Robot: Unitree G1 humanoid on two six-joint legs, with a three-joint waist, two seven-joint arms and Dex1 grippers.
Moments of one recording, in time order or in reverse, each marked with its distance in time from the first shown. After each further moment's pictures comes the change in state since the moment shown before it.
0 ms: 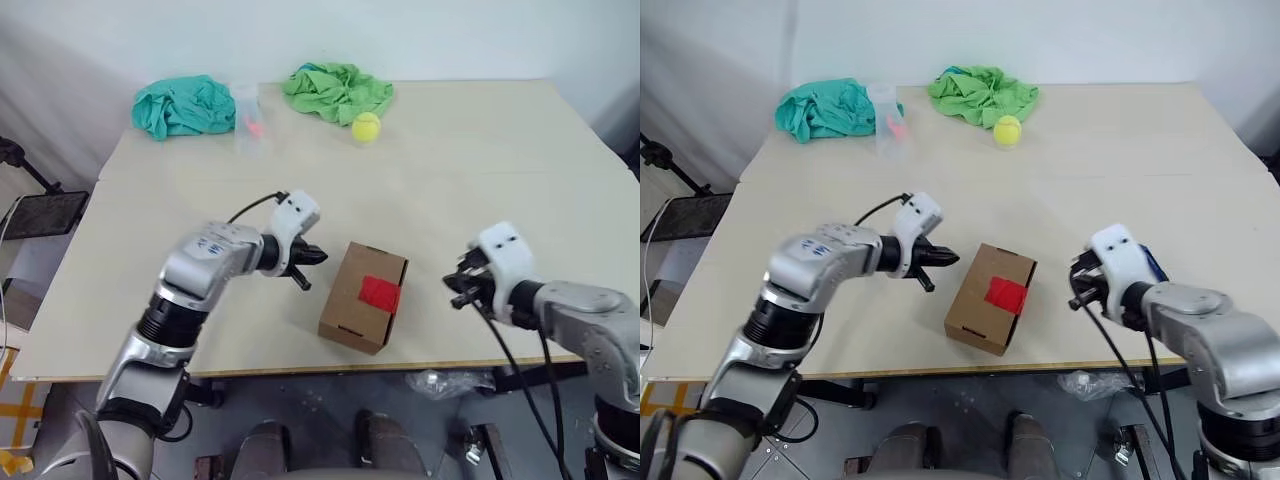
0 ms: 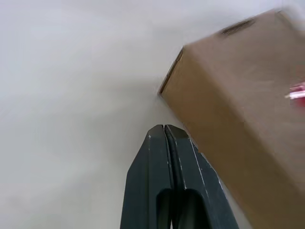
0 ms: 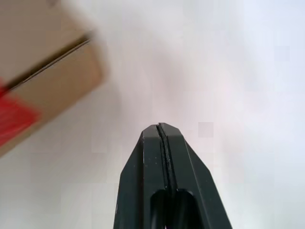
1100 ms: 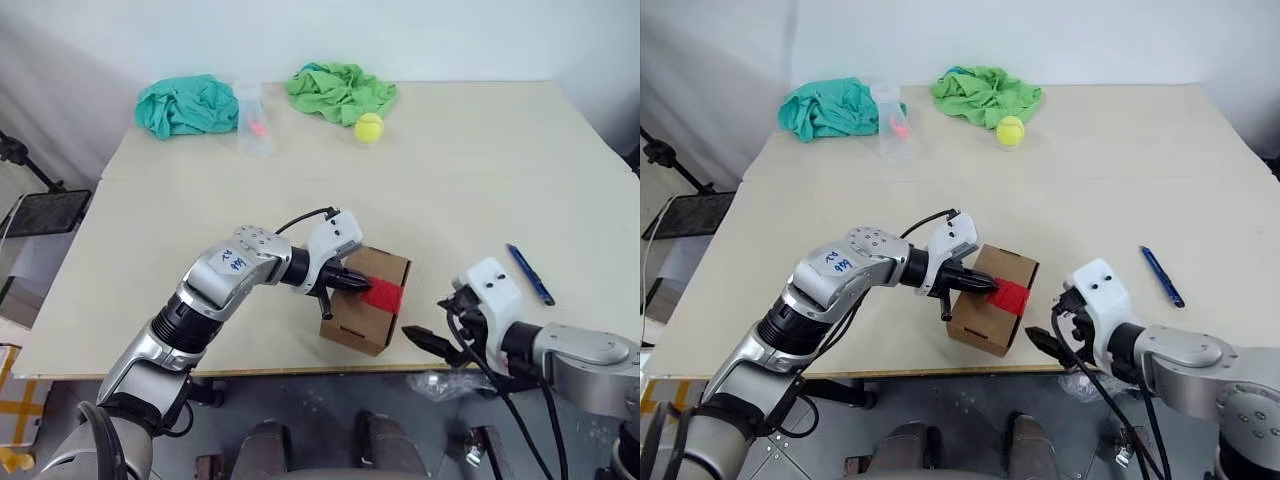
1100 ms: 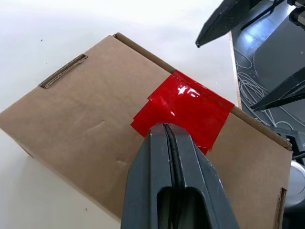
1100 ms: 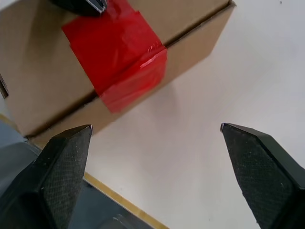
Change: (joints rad) left arm 0.017 -0.039 -0.265 -0.032 0.013 -0.233 -0.115; right arm 0.168 -0.031 -0.096 -0.115 0.876 0.075 -0.549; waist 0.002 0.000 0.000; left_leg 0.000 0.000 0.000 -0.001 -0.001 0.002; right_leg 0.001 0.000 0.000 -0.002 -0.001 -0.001
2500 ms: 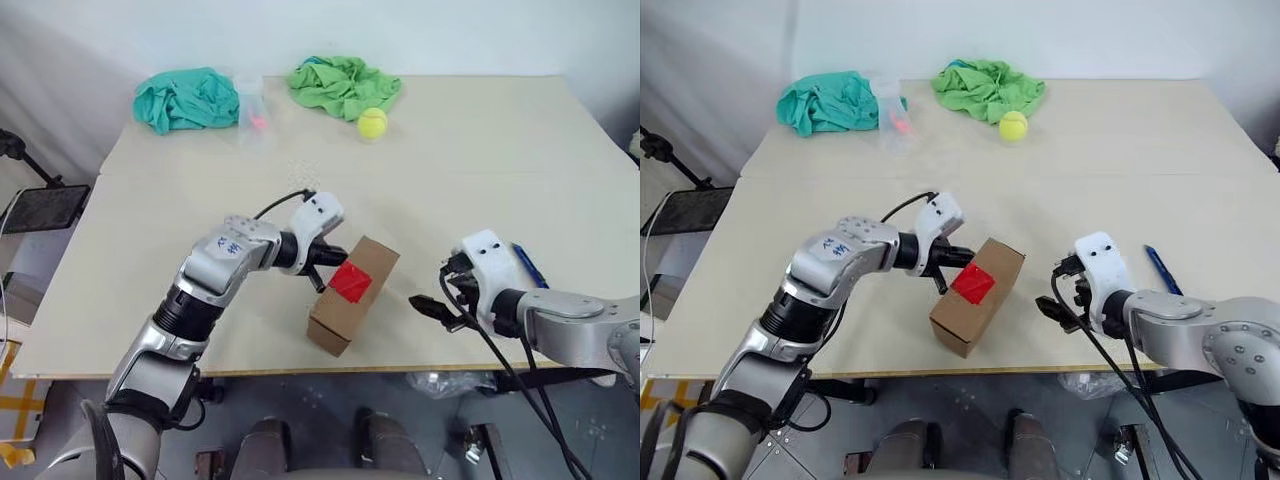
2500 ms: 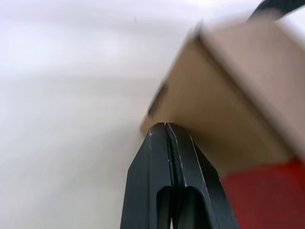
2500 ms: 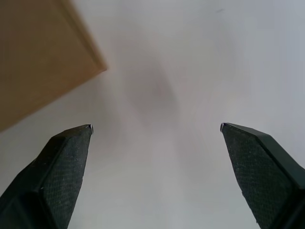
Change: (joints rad) left arm -0.067 -0.052 0.133 0.098 0.069 0.080 0.088; right arm -0.112 -0.324 0.321 0.269 0.149 -0.406 -0.253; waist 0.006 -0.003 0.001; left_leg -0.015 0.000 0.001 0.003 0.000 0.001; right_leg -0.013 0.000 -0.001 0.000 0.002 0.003
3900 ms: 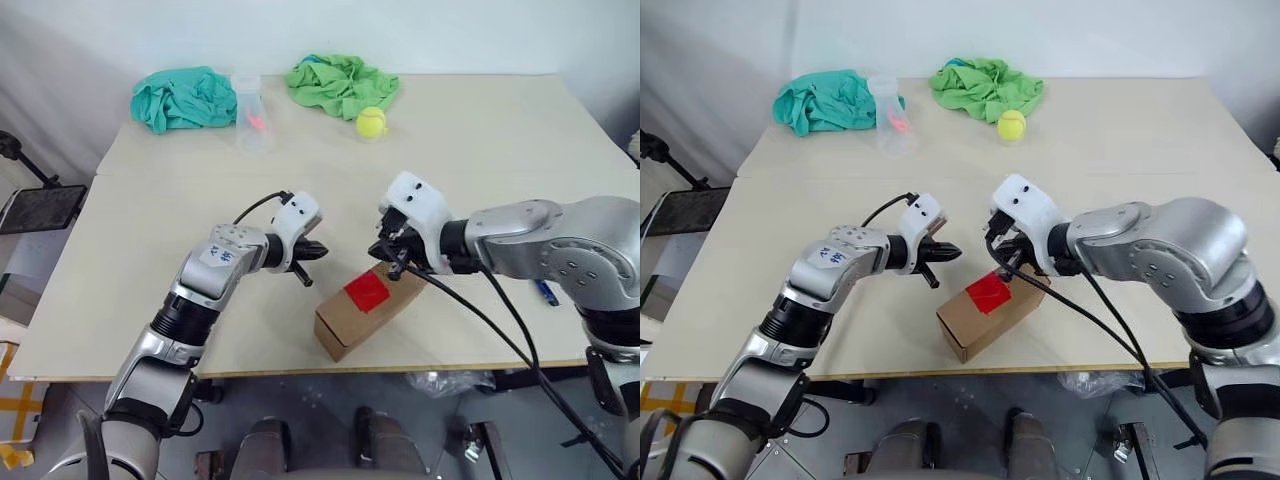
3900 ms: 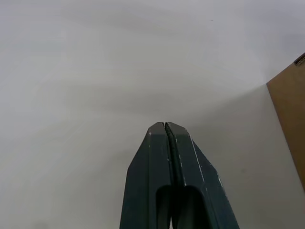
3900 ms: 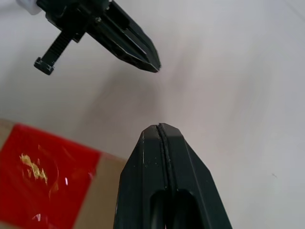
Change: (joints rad) left arm 0.092 0.012 0.015 0.094 0.104 -0.128 0.096; right arm -0.608 0.180 0.332 0.089 -0.519 0.222 0.653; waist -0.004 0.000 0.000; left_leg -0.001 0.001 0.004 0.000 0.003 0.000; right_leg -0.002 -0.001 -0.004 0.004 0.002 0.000
